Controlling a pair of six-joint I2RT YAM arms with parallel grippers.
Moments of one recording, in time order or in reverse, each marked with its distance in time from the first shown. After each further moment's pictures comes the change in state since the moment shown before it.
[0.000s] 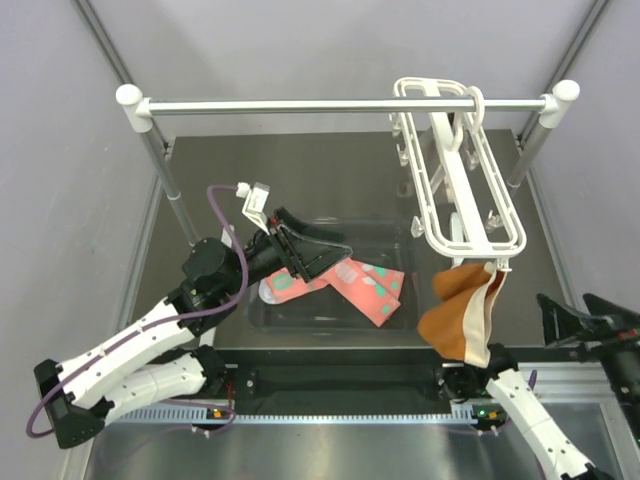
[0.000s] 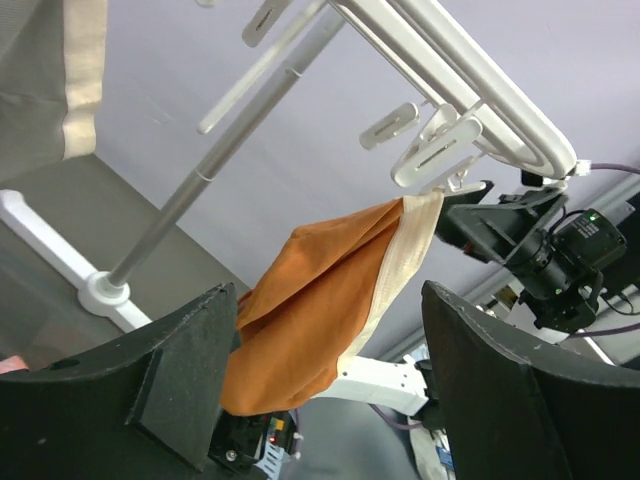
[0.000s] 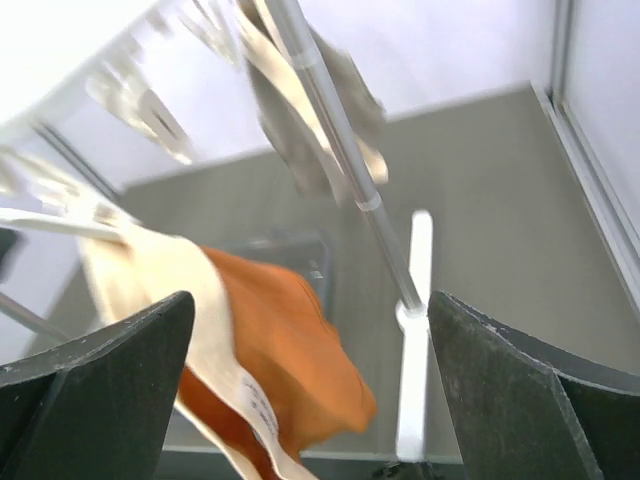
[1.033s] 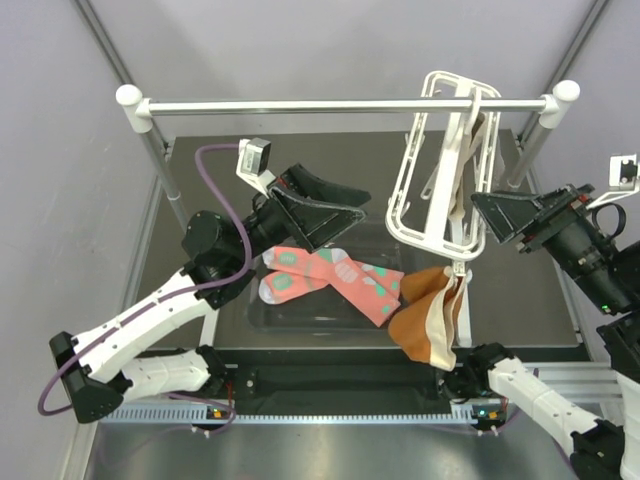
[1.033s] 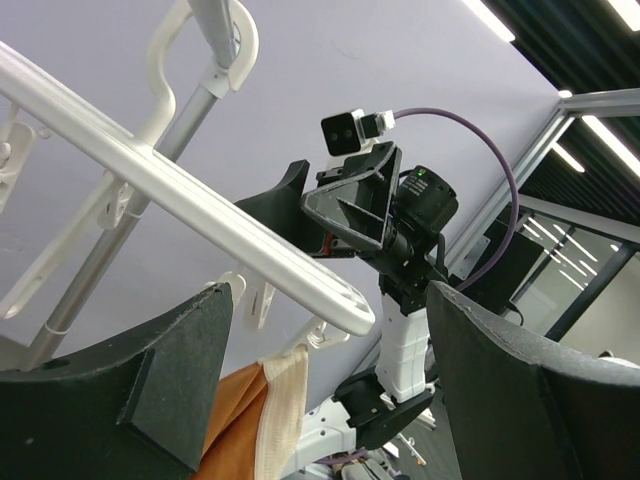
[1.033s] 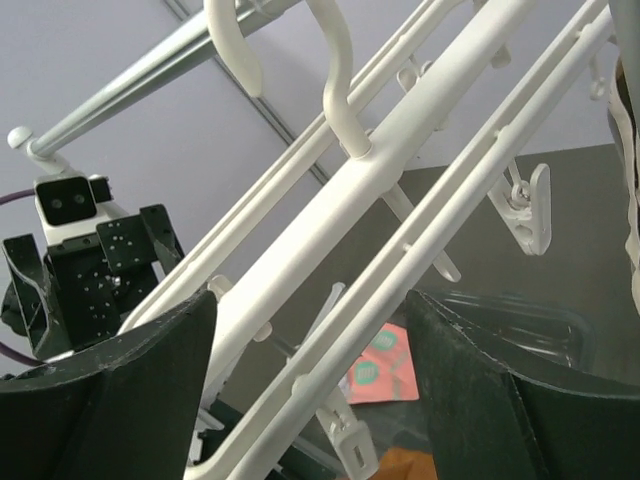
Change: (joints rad) left arm -0.007 0.242 0.283 0.287 0.109 -0.137; right arm 0.085 0.443 0.090 0.455 -0.344 0.270
